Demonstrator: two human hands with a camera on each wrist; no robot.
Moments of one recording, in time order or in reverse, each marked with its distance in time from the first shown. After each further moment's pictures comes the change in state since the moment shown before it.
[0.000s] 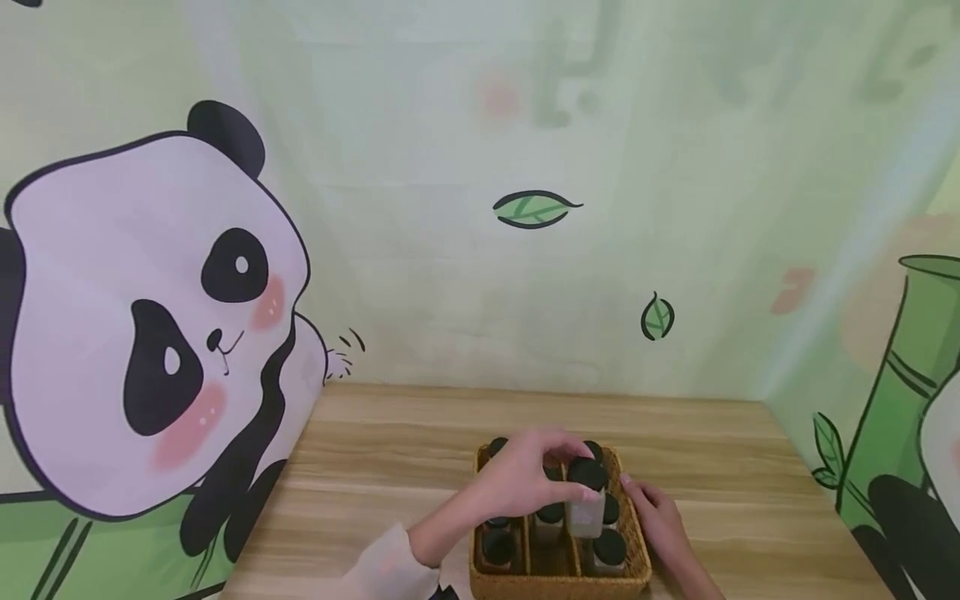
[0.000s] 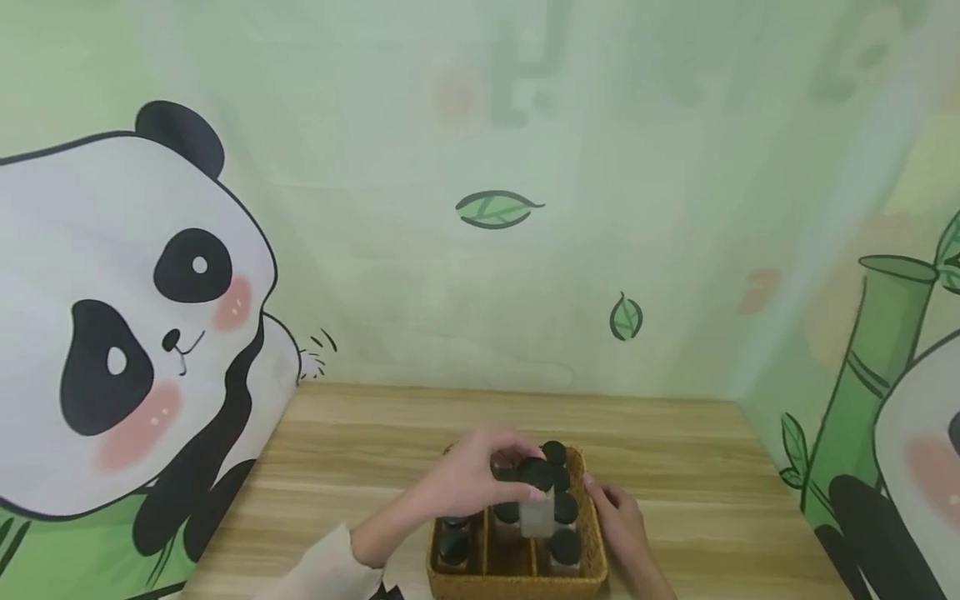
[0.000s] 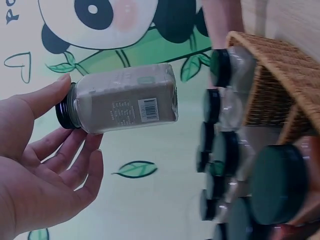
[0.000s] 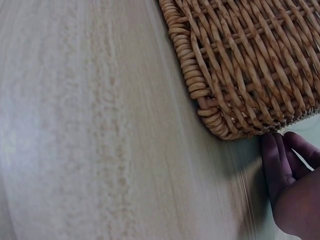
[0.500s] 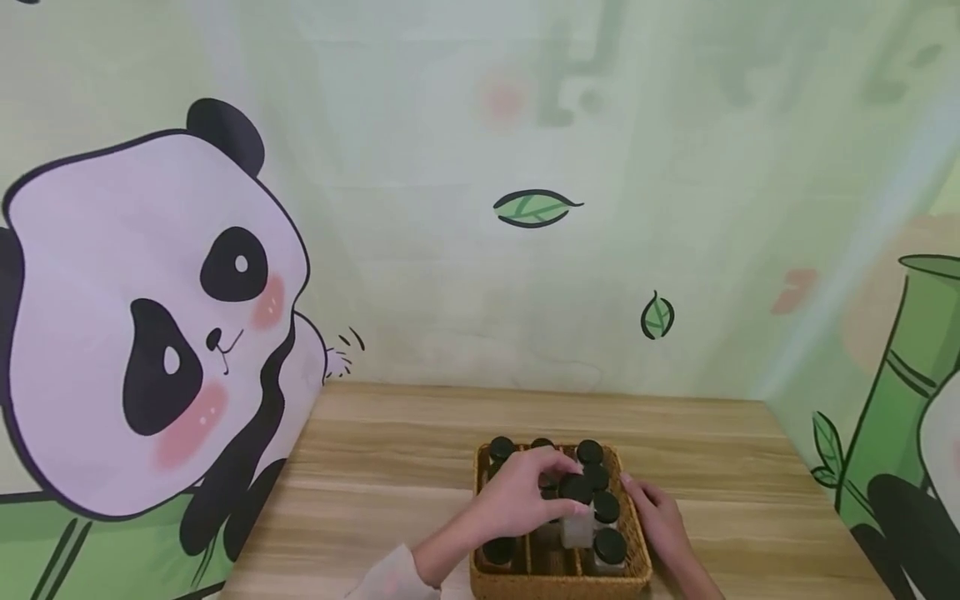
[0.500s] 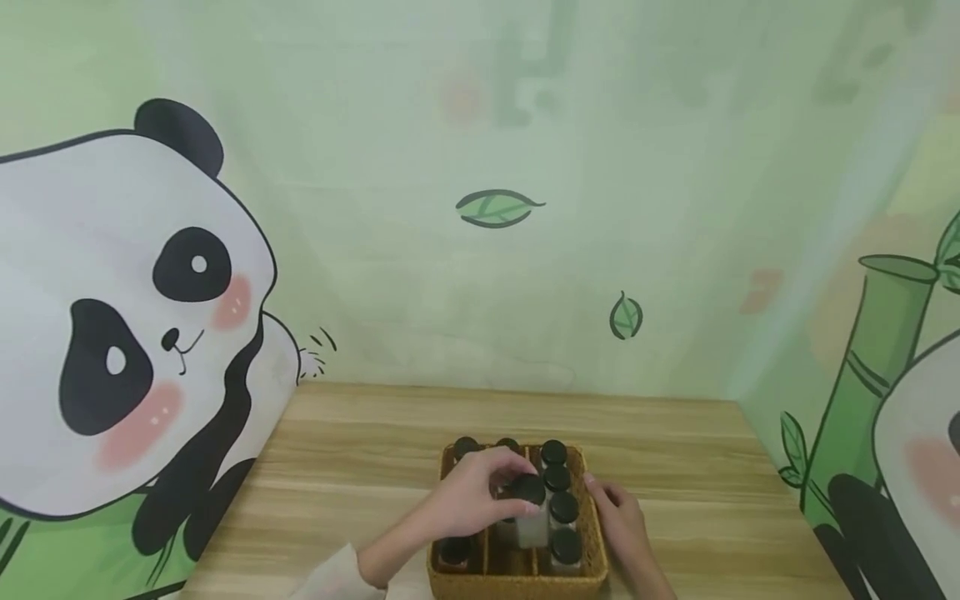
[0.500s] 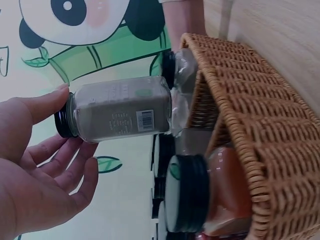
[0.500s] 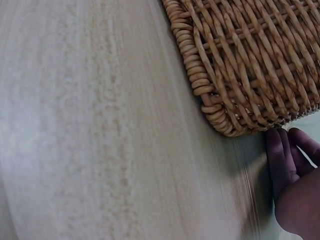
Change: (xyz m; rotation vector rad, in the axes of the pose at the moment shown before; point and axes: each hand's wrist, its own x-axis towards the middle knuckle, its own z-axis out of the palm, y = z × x) left_hand -0.014 -0.036 0.026 -0.005 0.017 -0.113; right_hand 0.002 0.005 0.002 0.013 0.027 0.002
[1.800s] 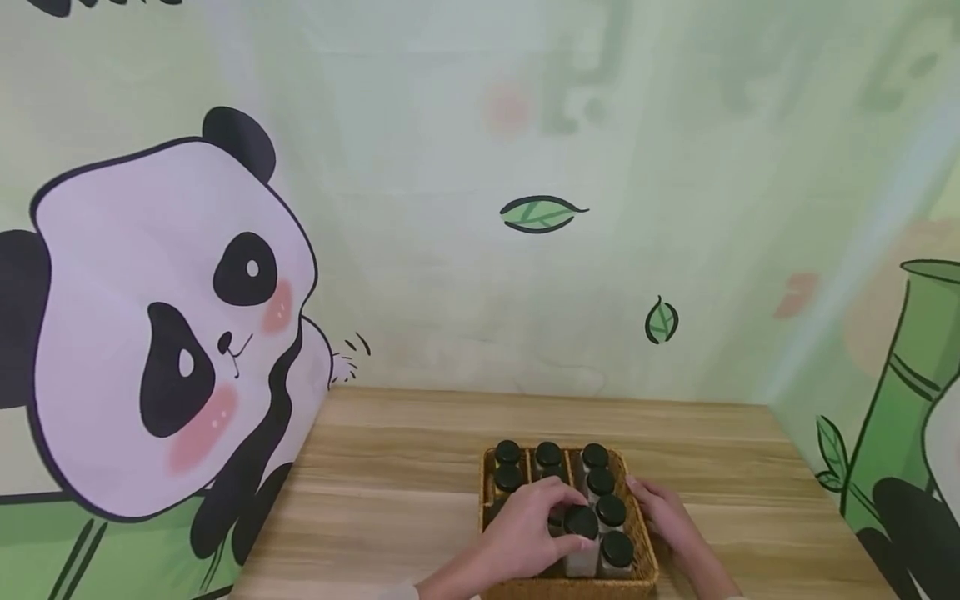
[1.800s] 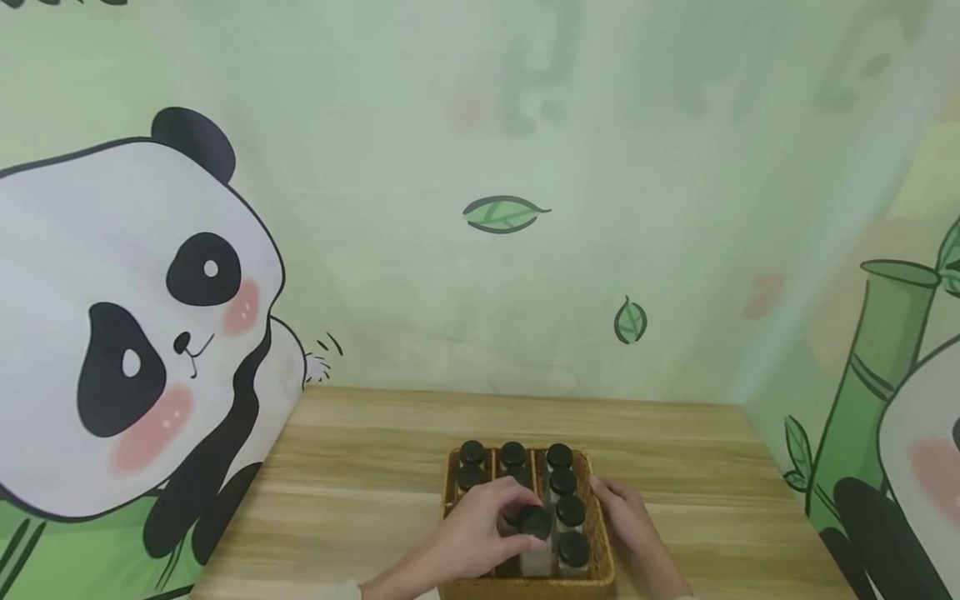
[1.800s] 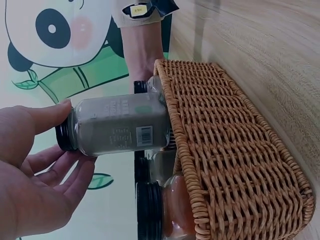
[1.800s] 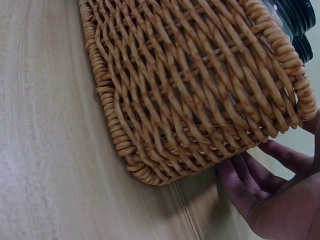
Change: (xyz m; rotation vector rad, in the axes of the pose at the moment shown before) left_hand -0.024 0.000 0.018 0.077 0.005 0.015; right_hand -0.003 -0.029 -0.005 0.220 -0.192 0.126
